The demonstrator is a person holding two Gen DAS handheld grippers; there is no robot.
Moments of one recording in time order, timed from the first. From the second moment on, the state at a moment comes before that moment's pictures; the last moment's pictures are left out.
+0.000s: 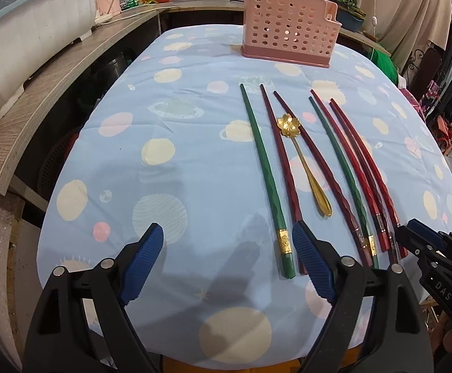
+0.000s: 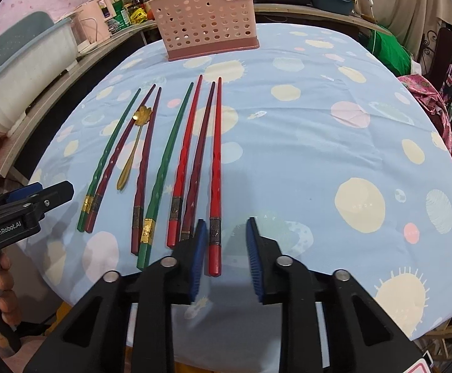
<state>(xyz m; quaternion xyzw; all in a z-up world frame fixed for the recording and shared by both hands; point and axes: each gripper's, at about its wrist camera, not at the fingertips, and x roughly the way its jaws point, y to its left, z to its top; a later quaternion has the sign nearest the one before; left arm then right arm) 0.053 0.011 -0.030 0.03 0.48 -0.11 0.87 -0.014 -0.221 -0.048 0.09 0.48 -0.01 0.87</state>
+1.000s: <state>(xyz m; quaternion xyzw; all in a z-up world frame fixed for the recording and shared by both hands) 0.051 -0.005 -0.051 0.06 0.49 -0.11 0.86 -0.016 -0.226 -0.050 0.09 0.47 -0.03 0.88</state>
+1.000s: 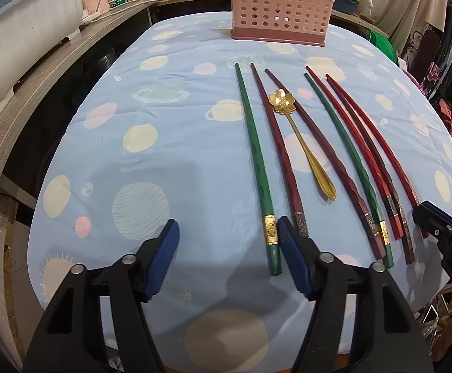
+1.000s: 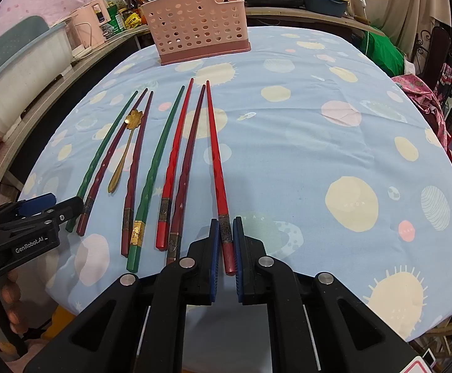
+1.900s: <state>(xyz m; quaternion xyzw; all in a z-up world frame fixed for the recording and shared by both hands) 0.049 -0.001 -0.010 0.03 0.47 -0.14 0.87 -0.014 -0.235 -0.012 0.13 0.43 -0.01 0.89</state>
